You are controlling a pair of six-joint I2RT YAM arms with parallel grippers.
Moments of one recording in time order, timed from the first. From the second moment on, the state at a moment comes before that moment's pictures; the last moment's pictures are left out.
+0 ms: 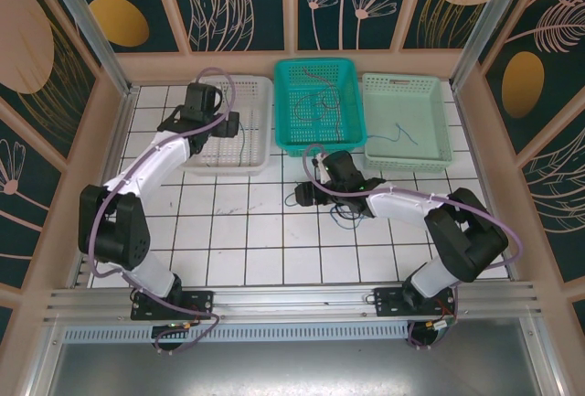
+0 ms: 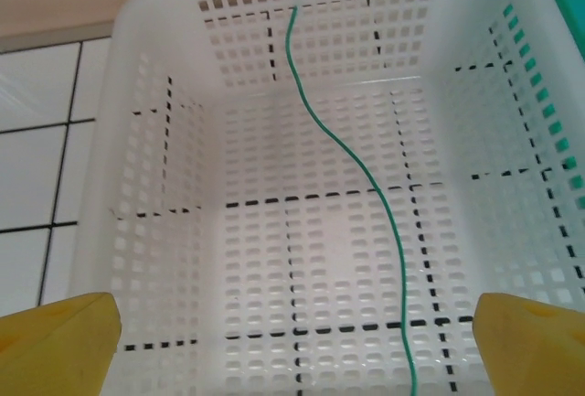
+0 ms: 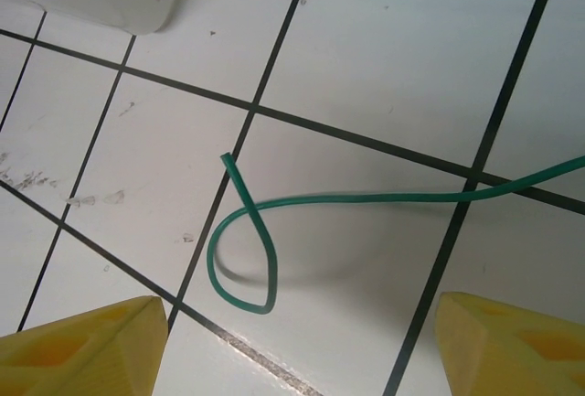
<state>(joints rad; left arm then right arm) -0.28 1.61 1.26 -0.37 -0.19 -0.11 0.69 1.53 0.75 -0.03 -0.18 0.42</state>
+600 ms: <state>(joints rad) -0.28 1.44 1.05 -0.16 -0.11 -0.19 0.71 1.66 0.85 0.00 -0.19 0.41</state>
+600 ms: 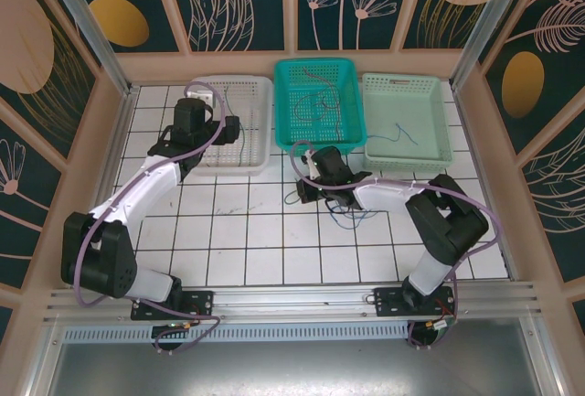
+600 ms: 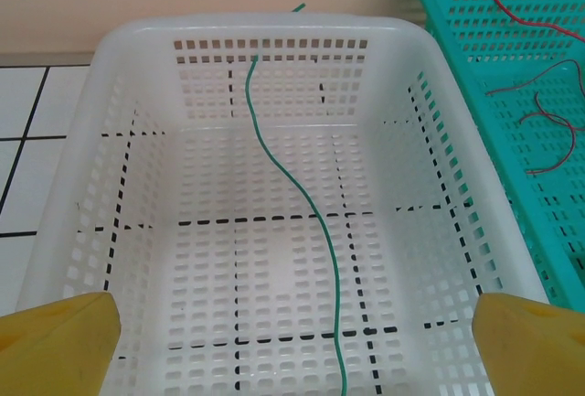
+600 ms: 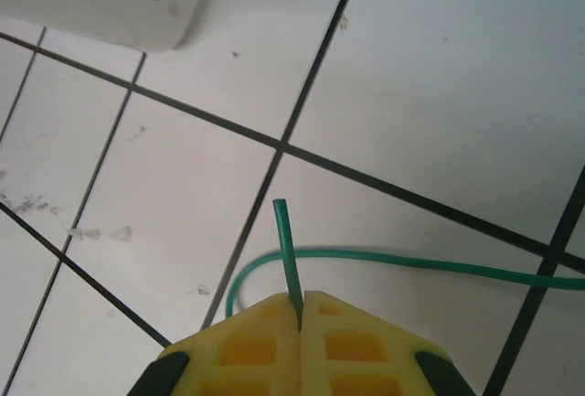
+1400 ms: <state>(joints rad) -0.41 1.30 0.86 0.05 0.26 -0.08 0.56 1.28 1.02 -0.25 -0.51 0.37</state>
